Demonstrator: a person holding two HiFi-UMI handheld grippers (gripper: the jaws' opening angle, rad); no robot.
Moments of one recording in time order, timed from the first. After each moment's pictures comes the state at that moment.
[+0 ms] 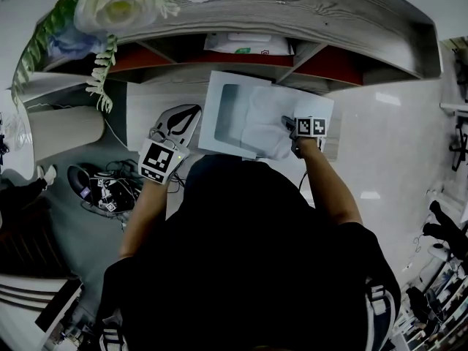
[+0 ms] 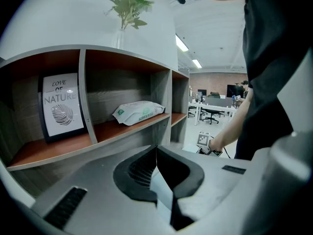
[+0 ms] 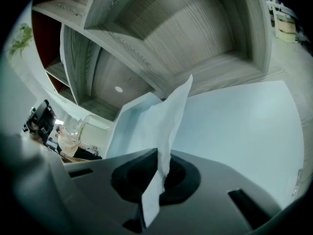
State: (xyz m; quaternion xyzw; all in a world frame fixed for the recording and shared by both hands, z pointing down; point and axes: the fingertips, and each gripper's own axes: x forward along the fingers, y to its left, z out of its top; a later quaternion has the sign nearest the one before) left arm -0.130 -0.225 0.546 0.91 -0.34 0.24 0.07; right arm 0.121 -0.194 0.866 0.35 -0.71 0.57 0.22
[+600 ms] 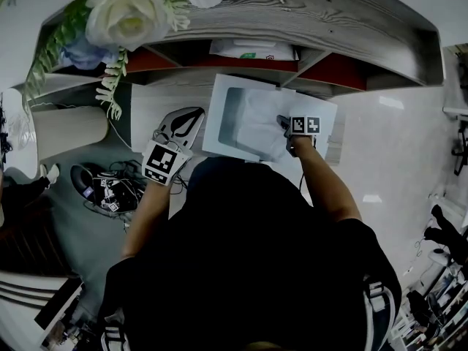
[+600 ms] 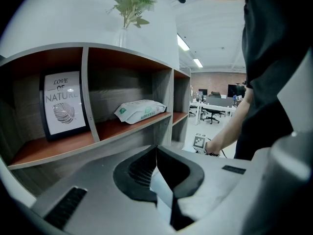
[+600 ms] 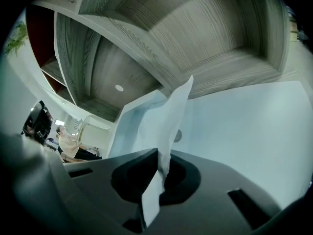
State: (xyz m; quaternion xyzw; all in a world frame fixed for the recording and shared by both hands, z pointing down) left arm -0.135 -0.228 0.547 0.90 -0.34 0.25 0.07; right arm 0.086 -0.211 0.869 0.34 -0.71 0.57 0.22
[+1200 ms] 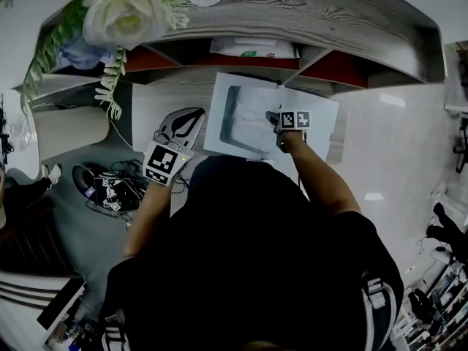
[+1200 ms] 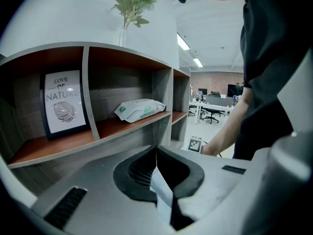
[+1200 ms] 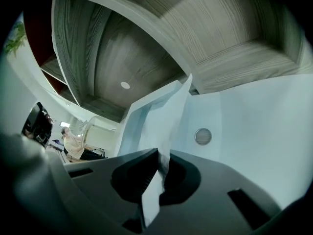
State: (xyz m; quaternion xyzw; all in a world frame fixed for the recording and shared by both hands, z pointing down) left arm -0.136 -0.224 0.549 0.90 -0.34 0.25 0.07; right arm 0.037 -0.218 0.867 0.32 -0.72 0.58 0.21
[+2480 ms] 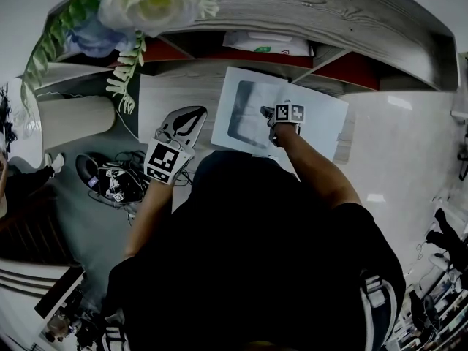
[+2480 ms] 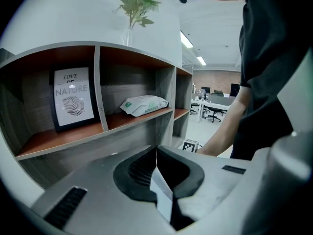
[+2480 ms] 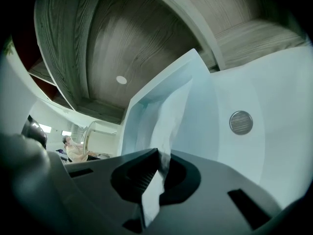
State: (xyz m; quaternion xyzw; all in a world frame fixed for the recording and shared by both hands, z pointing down) left arm -0.160 -0.213 0.555 0.89 -0.35 0.26 0.09; right arm -0.020 -0.220 0.884 0.32 -0.69 0.63 0.19
